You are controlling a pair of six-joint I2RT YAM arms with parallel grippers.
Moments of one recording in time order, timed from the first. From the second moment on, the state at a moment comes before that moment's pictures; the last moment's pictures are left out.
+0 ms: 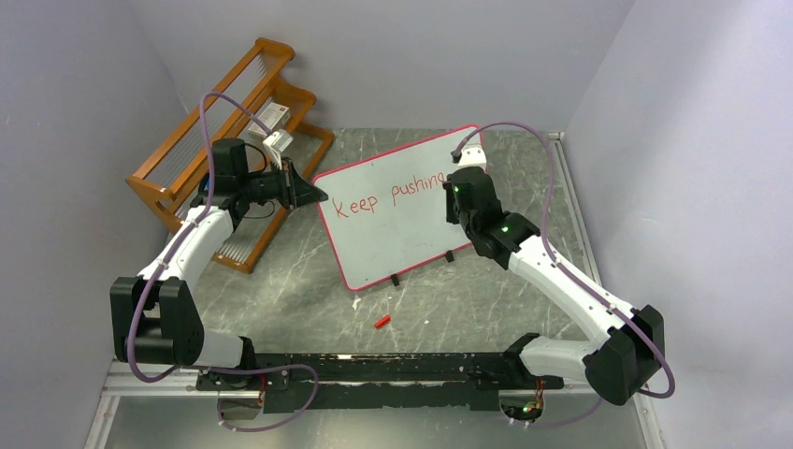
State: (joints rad) left arm -0.08 1.39 1.00 -0.12 1.01 -0.16; right arm 0.61 1.21 1.02 -0.35 0.43 0.20
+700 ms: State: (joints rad) left arm -0.08 1.39 1.00 -0.12 1.01 -0.16; right arm 0.61 1.21 1.02 -0.43 0.41 0.21
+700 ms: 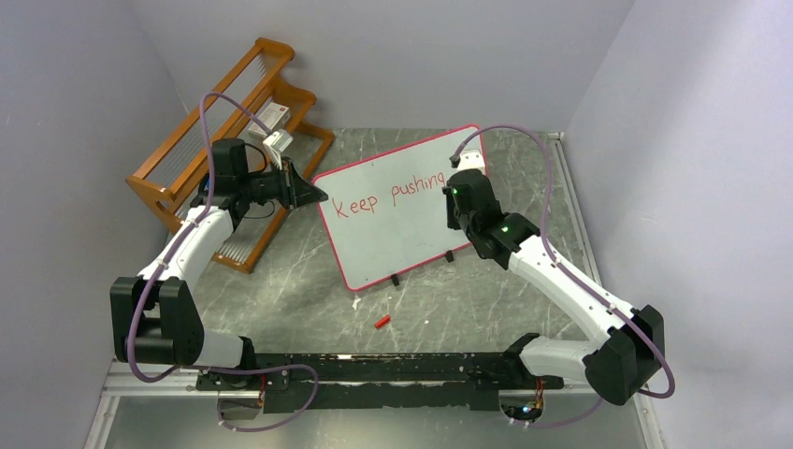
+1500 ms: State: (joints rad) left arm -0.08 1.39 1.00 -0.12 1.01 -0.16; right arm 0.61 1.20 1.02 -0.42 0.36 0.23
